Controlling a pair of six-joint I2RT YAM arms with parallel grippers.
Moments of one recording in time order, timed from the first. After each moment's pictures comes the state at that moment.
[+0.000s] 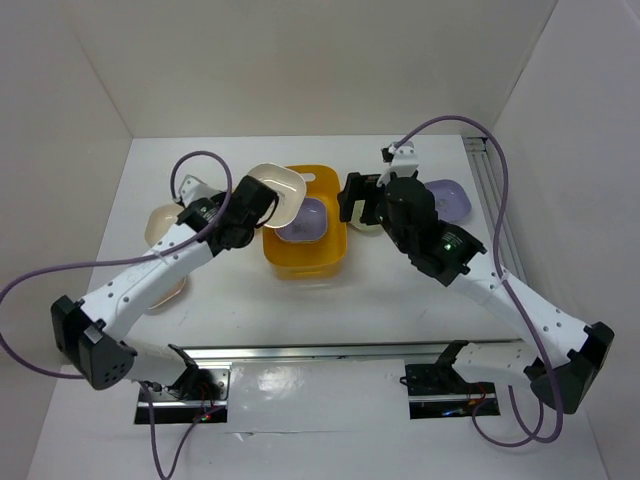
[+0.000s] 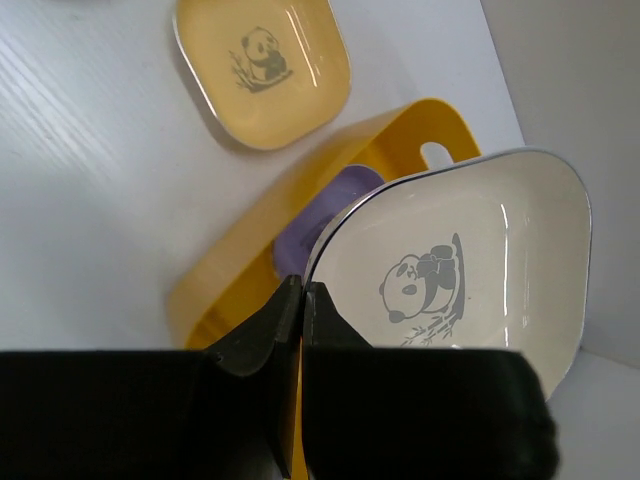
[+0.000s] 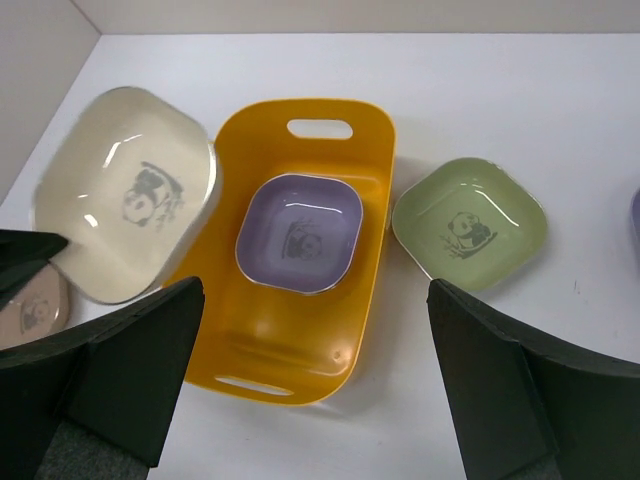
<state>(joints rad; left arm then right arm) -0.65 1.34 1.35 -1.01 -0.76 -1.61 0.76 1.14 1.18 -0.33 0.42 0.36</state>
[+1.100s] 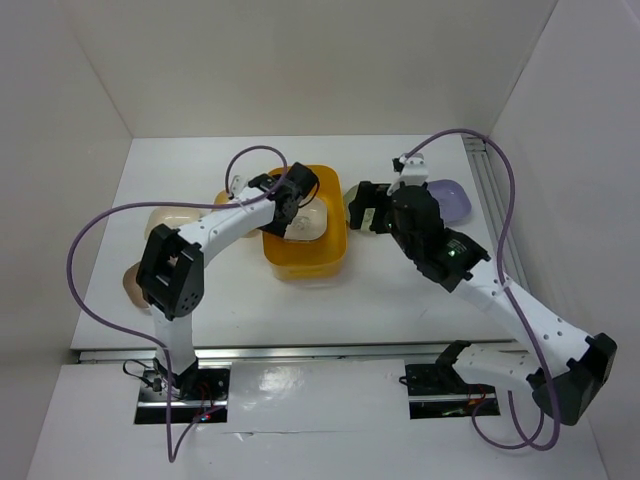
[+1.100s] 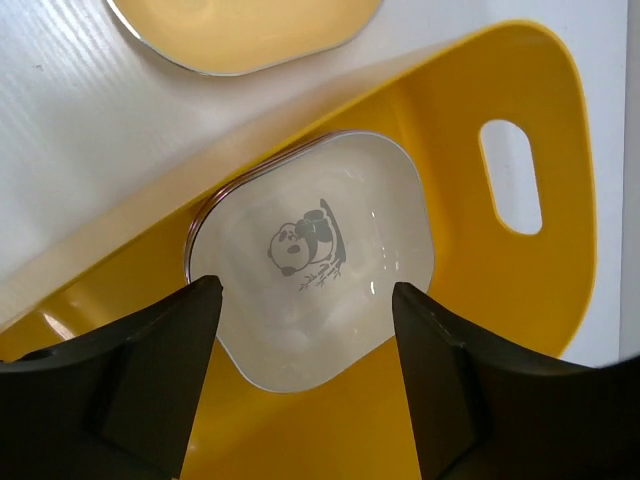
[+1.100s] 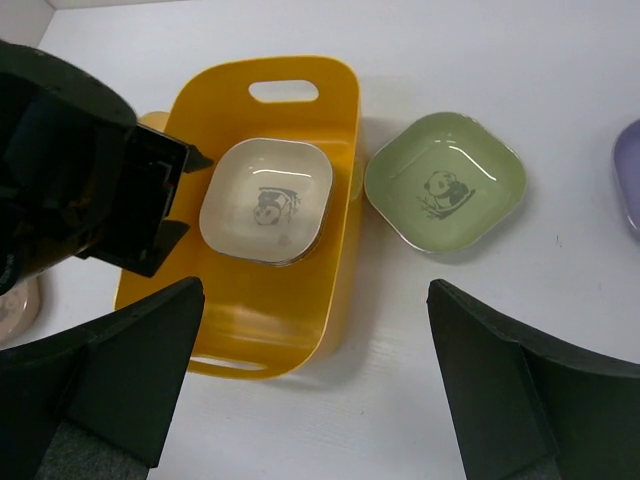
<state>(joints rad) -0.60 1.90 1.61 -0.93 -0.61 -1.85 0.72 1.06 1.08 -0.36 0.42 0.41</state>
